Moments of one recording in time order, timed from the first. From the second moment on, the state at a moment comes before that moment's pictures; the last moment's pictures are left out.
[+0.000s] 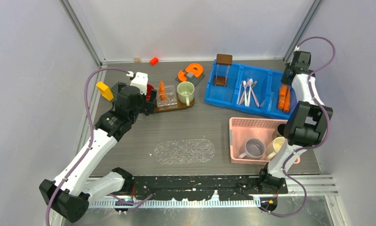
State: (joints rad) left arm -0.48 1.01 1.04 -0.50 -0.41 0.00; right arm -0.30 1.88 1.56 -0.47 0.12 0.04
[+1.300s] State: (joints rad) left arm -0.71 1.31 1.57 -0.51 0.05 -0.45; right arm 0.50 1.00 0.97 -0.16 0.03 0.24
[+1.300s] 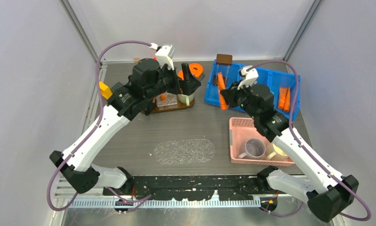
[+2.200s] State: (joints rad) left arm -0.84 1.63 1.71 -0.53 -0.09 -0.55; right arm 0.81 0.99 0.86 -0.09 0.24 0.02
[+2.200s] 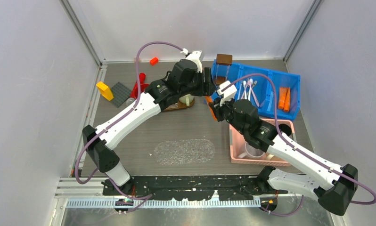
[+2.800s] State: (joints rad) left arm -0.84 1.63 1.70 -0.54 -0.09 -0.60; right arm 0.82 0.99 0.84 -0.05 0.30 -0.03
